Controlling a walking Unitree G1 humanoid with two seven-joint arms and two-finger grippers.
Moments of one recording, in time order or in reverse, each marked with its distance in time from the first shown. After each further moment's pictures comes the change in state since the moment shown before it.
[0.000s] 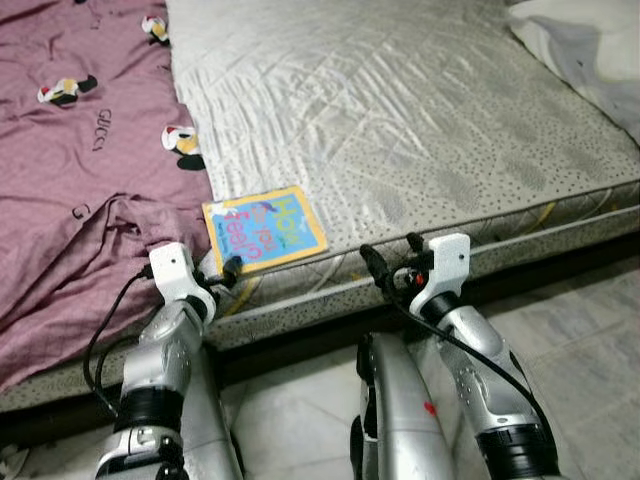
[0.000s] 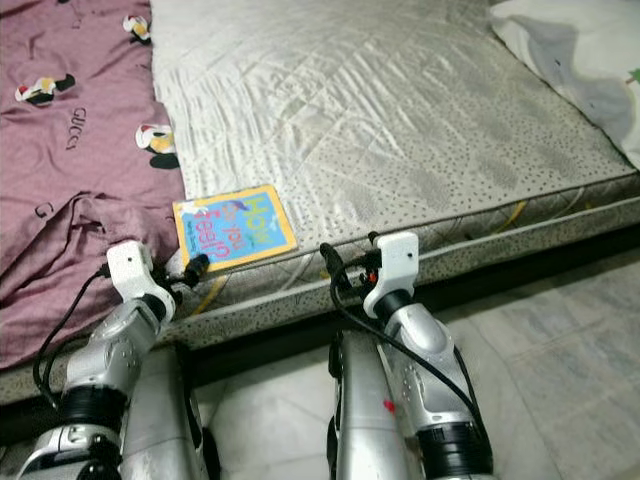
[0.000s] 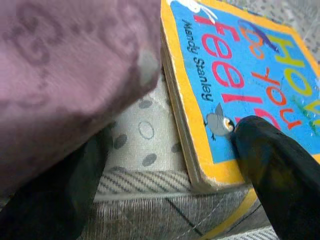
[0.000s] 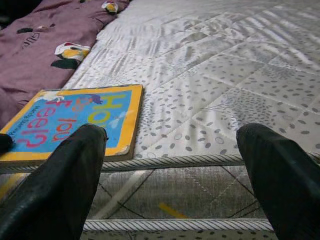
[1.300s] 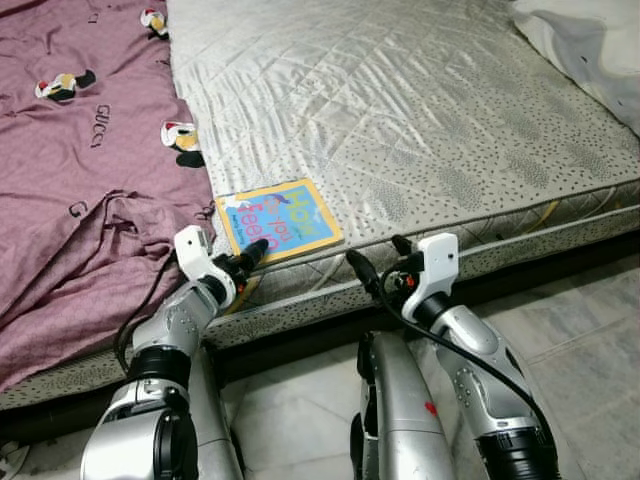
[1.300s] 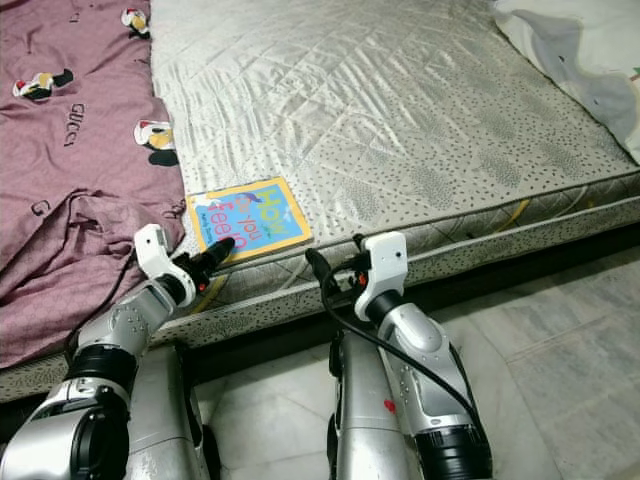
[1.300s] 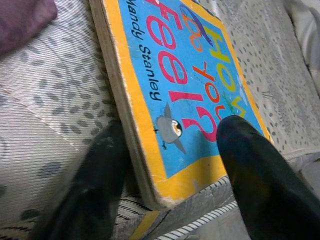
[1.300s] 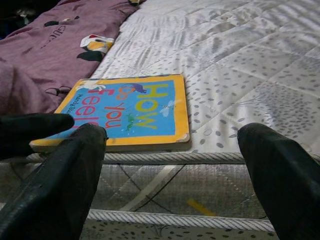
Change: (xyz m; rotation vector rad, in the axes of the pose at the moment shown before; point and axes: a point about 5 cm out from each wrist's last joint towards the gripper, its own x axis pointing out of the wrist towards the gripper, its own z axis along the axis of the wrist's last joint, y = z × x) left arm 0.021 -0.026 0.007 -0.219 0.101 -0.286; right arm 0.000 0.014 0.004 0.021 0.022 0.075
